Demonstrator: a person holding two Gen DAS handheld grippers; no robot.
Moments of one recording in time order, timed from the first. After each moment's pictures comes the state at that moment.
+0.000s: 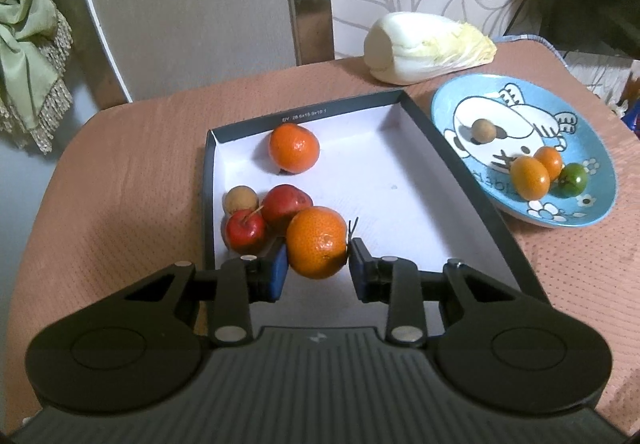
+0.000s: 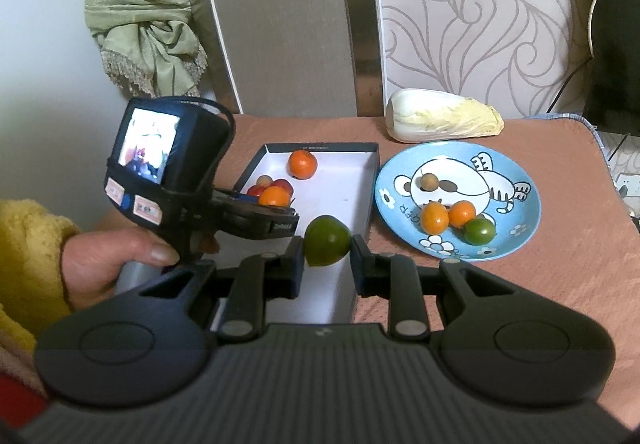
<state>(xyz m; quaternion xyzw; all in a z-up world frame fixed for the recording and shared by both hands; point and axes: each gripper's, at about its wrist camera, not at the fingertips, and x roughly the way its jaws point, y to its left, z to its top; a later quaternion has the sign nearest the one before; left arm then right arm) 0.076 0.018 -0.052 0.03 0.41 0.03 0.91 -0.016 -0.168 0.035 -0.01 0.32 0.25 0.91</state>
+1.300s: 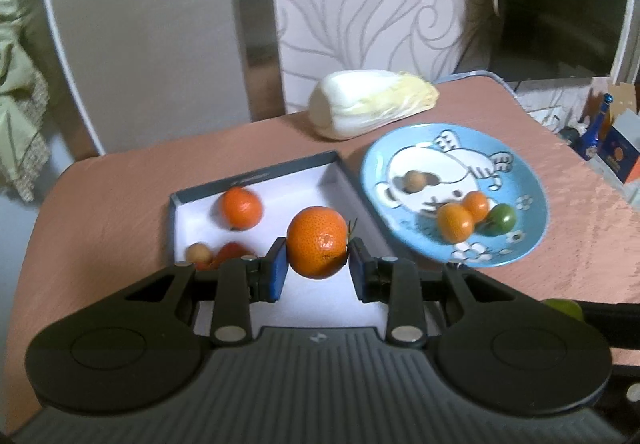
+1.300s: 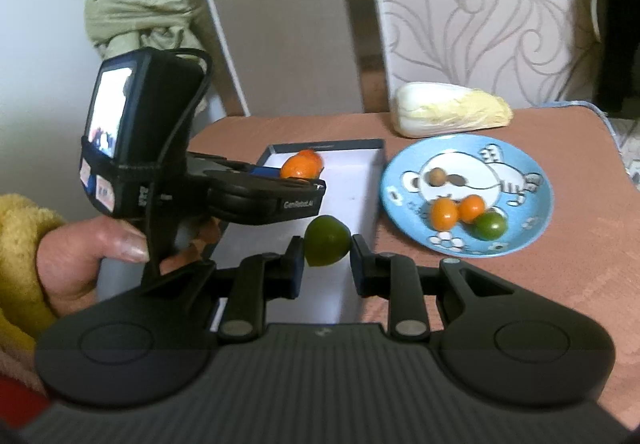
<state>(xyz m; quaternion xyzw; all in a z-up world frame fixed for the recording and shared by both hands) 0.065 -0.019 -0.009 0.04 0.36 -0.02 0.93 -0.009 -0.177 0.032 0.02 0.33 0.26 0.91</state>
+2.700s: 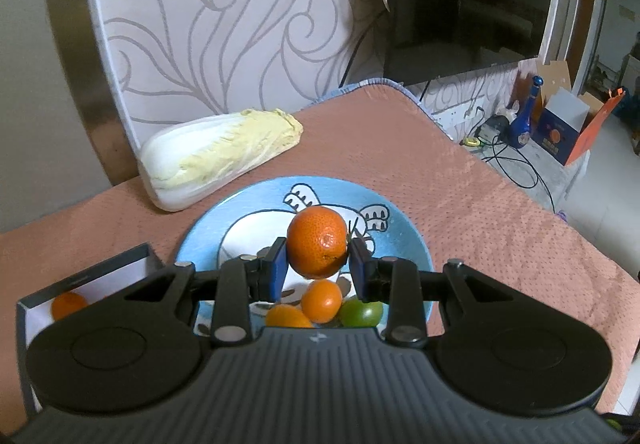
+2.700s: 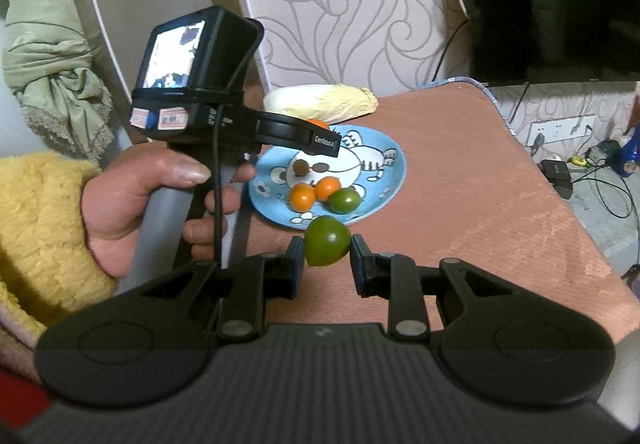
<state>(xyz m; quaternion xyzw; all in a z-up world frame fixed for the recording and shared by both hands) 0.150 -0.146 -0.013 0.06 0.35 -0.14 0.93 -0.030 -0.261 0.031 0.05 0.33 0.12 0.94</state>
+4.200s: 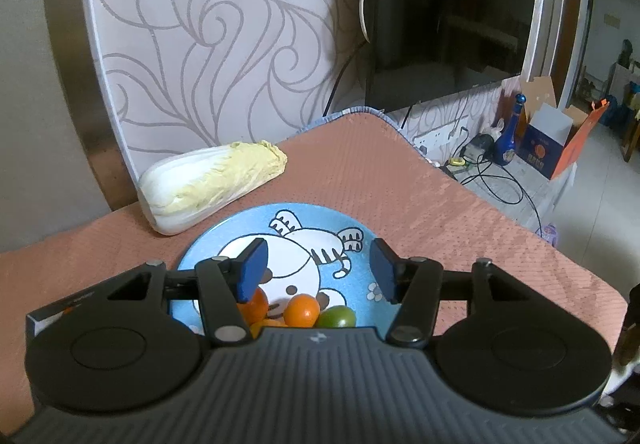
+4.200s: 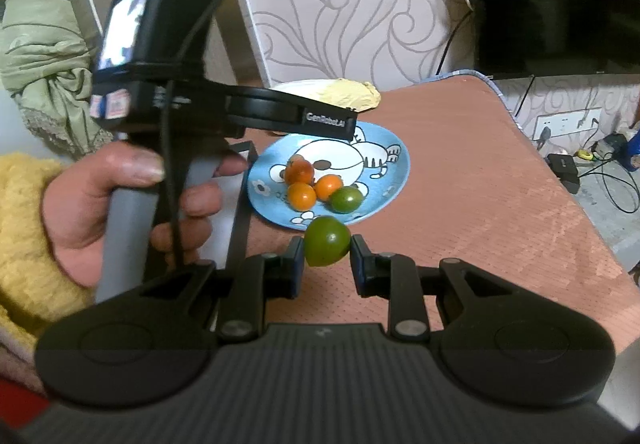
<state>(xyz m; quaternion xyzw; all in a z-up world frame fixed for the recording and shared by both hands) 0.115 -0.149 0.016 0.06 0.30 -0.15 0.94 -0.014 -0.261 0.024 0.06 0.34 0.13 0.93</state>
